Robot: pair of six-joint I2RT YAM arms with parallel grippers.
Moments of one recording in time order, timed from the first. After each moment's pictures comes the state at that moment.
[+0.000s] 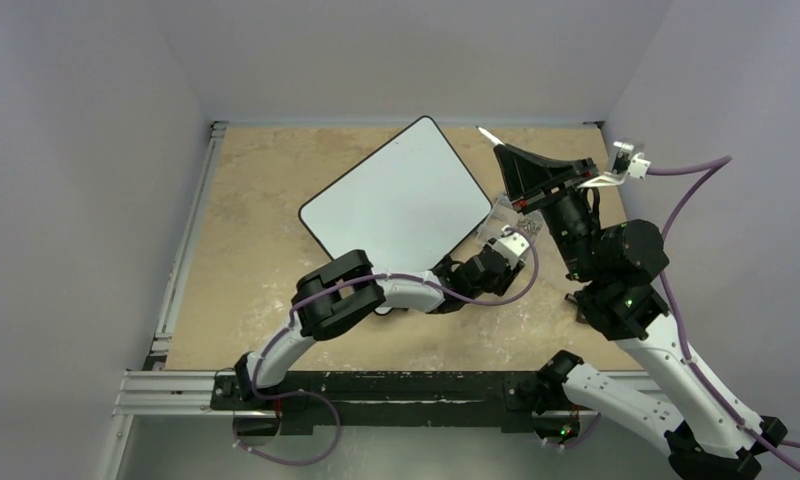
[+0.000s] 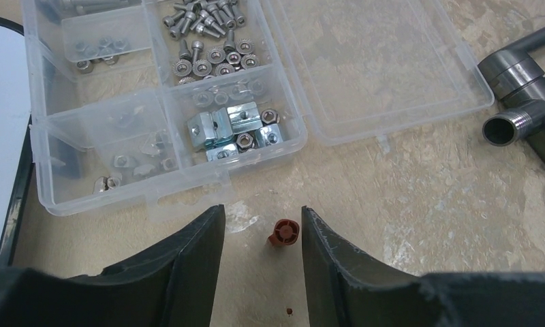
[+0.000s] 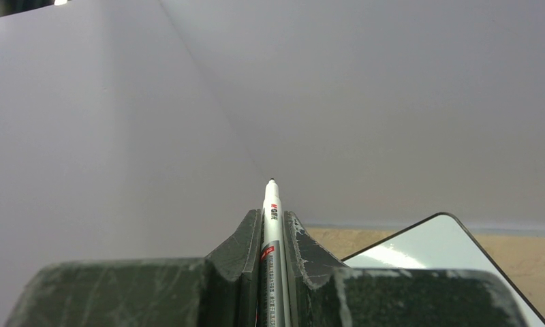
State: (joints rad) left arm -1.16 2.26 1.46 0.39 -0.30 -0.17; right arm 0.69 0.77 1.07 0.14 0.23 0.45
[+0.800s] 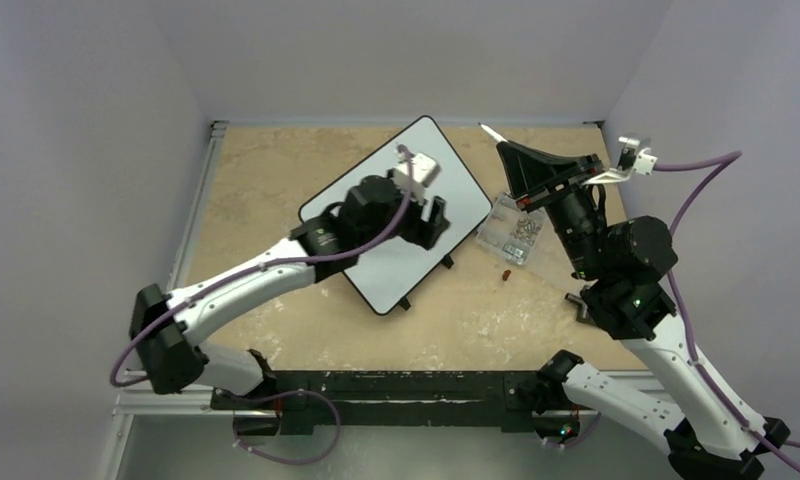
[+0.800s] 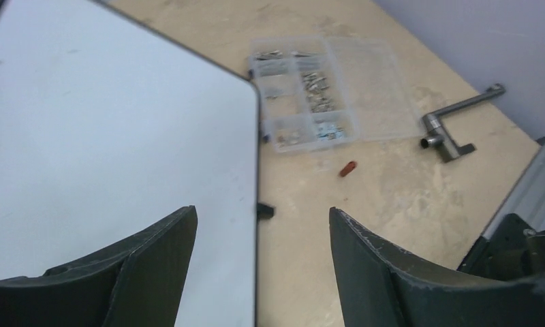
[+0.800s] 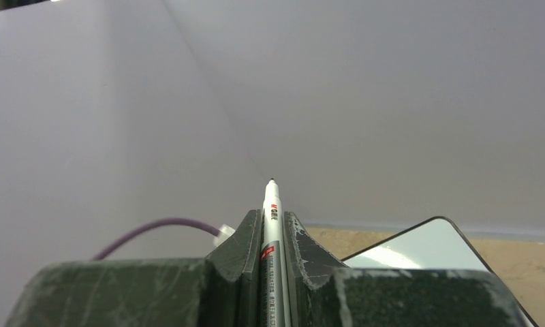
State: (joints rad) left arm -0.98 1.46 1.29 -0.12 -0.12 -0.20; right arm 0.69 0.78 1.12 0.09 0.22 0.43
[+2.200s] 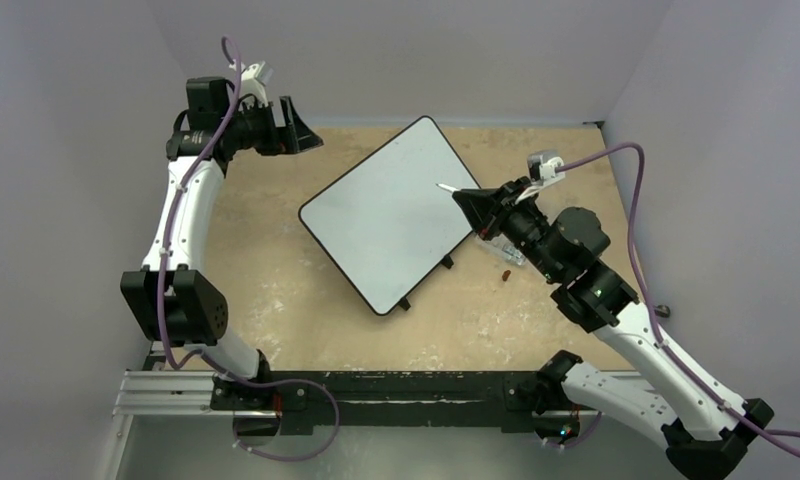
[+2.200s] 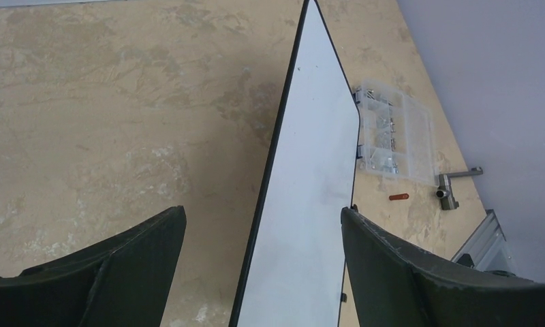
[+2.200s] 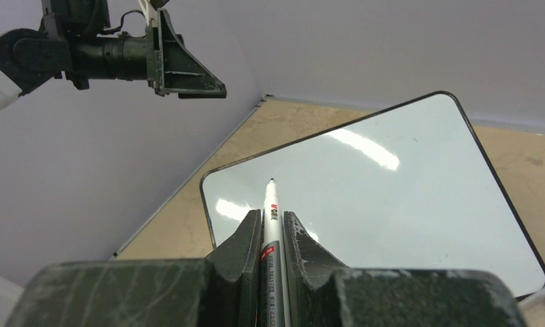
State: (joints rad) left arm 0.04 1.60 1.67 -0.62 0.70 -0.18; right arm 0.68 0.83 0.97 -0.05 0.05 0.37
